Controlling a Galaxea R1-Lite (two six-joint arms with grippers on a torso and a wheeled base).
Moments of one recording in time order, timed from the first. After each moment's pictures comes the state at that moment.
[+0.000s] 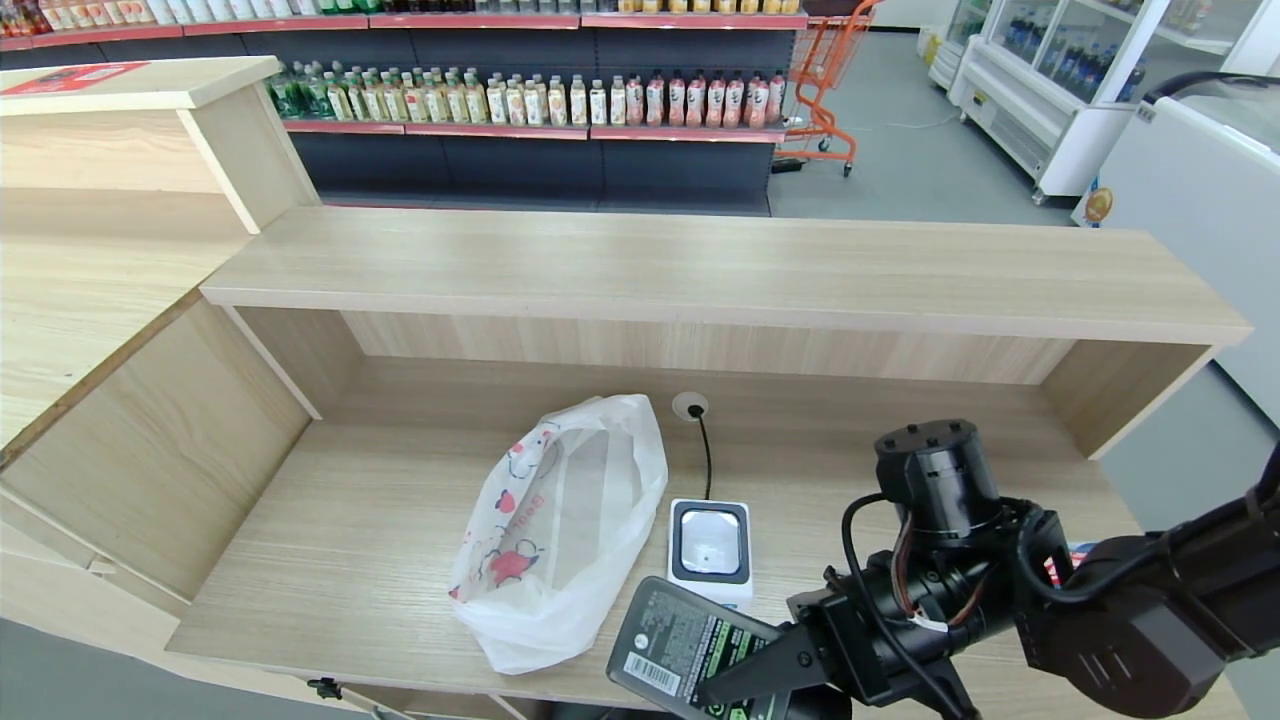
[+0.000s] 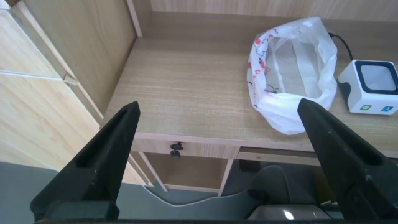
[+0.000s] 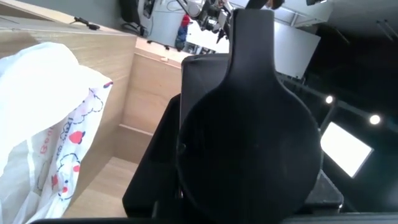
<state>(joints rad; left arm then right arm) 0.00 0.00 0.00 0.00 0.00 0.01 0.61 1.85 -0.66 -0.64 1.12 -2.71</state>
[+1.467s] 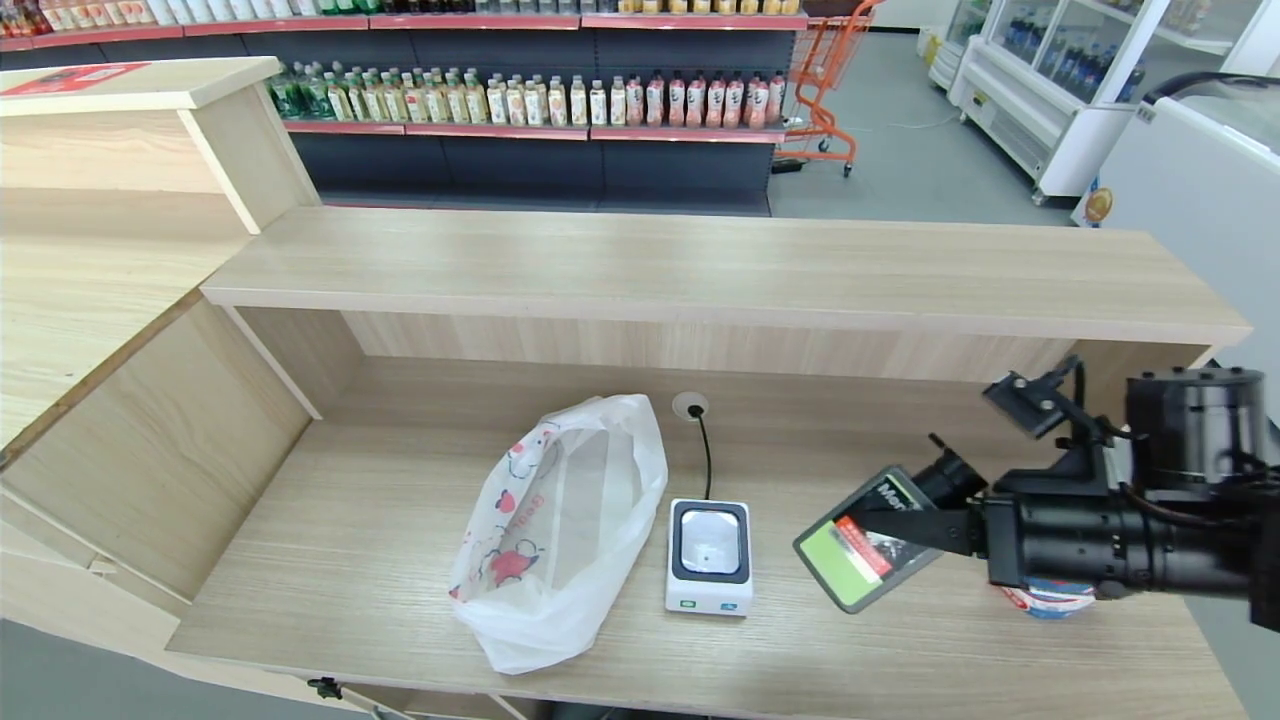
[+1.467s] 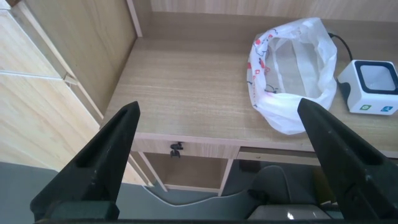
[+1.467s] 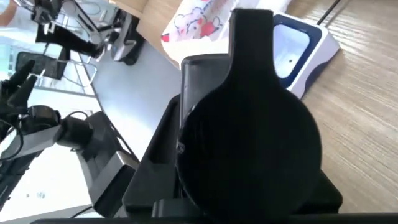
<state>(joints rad) 0.00 0.00 0.00 0.00 0.00 0.01 0.25 1.59 -0.56 -0.58 0.75 0.20</state>
